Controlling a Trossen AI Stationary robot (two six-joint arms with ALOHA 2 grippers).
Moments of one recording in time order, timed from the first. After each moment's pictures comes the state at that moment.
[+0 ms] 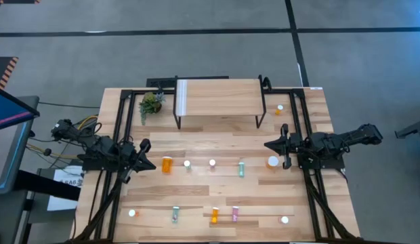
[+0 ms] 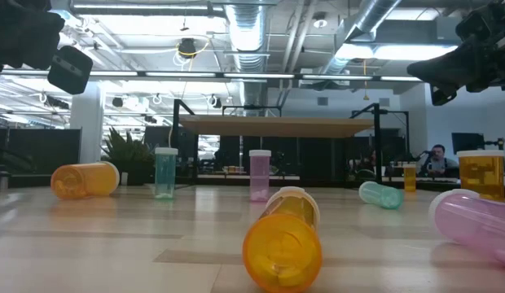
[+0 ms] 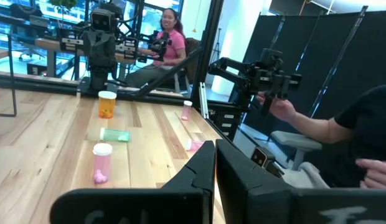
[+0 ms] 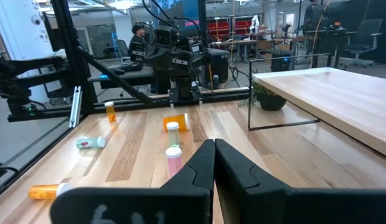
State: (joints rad) left arm -0.43 0.01 0.01 0.04 -0.06 -0.23; right arm 0.24 0.05 0.02 0.04 0.34 0.08
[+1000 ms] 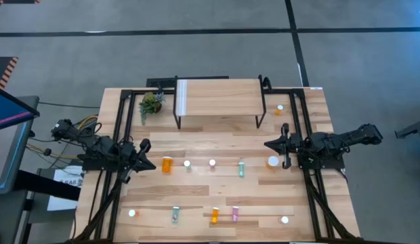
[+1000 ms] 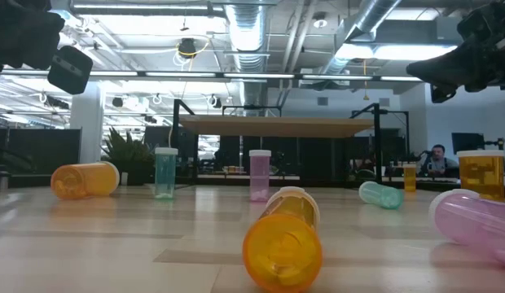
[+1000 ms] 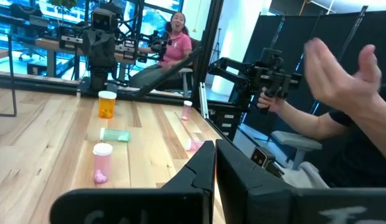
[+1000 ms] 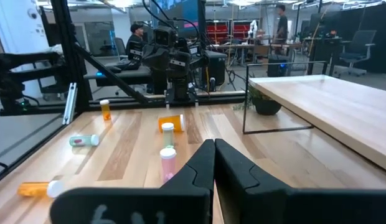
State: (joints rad) left arm -0.43 0.01 0.01 0.04 -0.06 -0.23; right arm 0.24 0.05 0.02 0.06 0.34 0.03
